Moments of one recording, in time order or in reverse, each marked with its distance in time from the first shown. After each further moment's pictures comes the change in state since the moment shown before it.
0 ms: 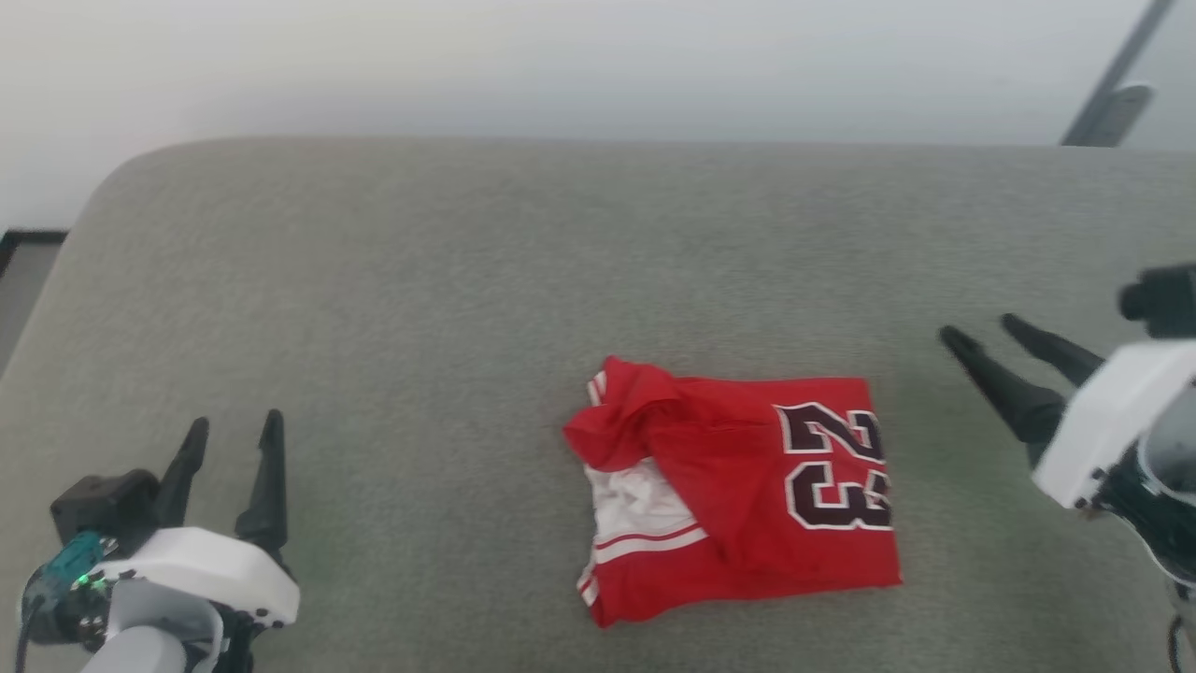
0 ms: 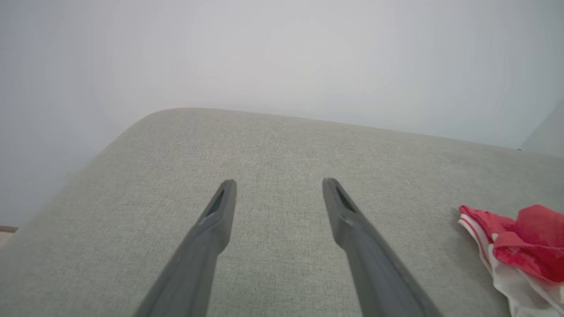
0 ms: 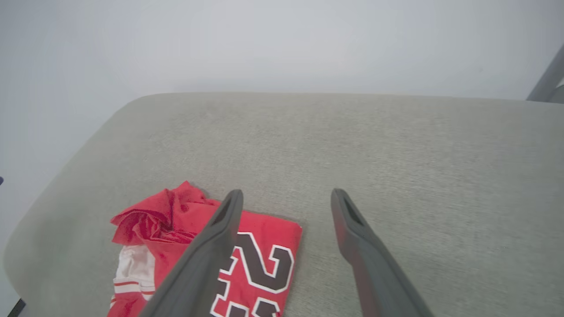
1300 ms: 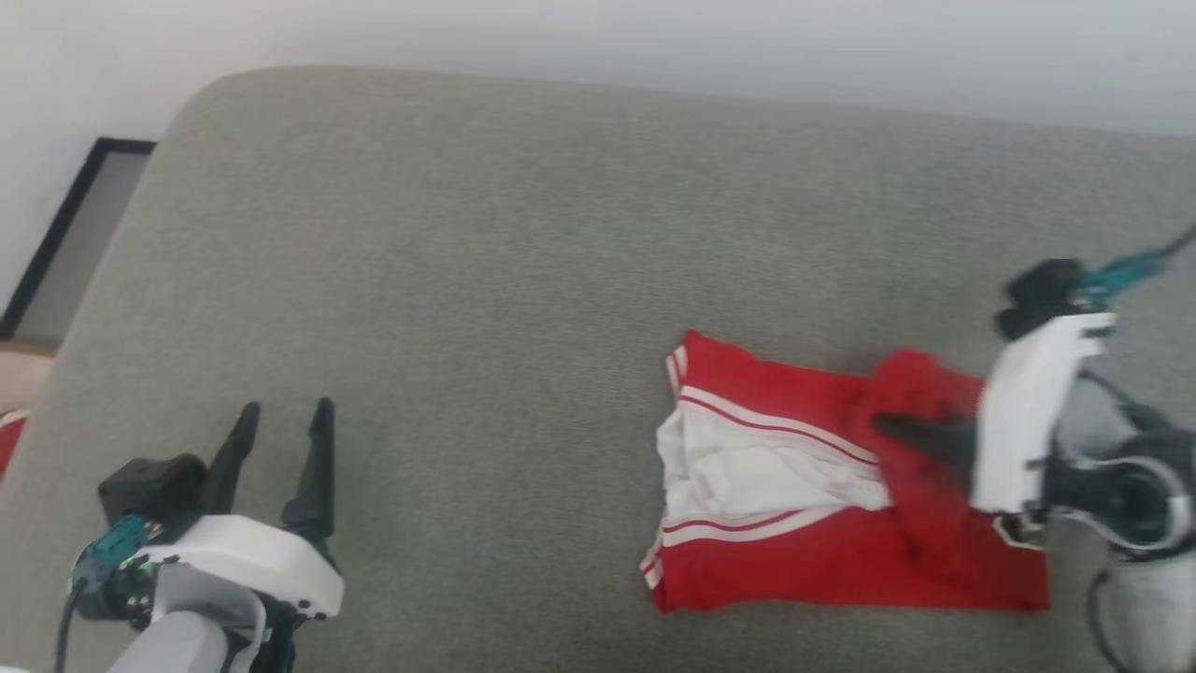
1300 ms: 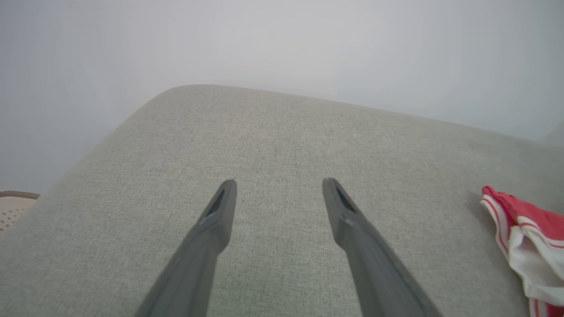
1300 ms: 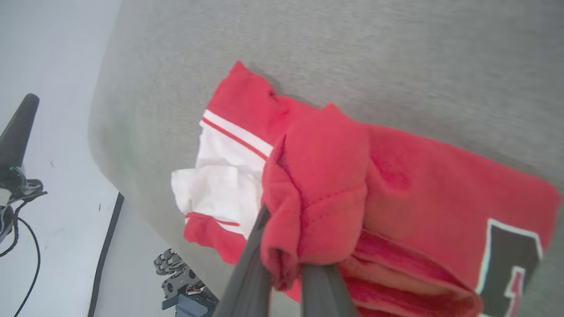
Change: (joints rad) left arm -0.030 0.013 -0.090 -0.058 -0.035 0.034 0.005; right arm -0.042 0.173 -0.092 -0.006 0.009 0.000 0.578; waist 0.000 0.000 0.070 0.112
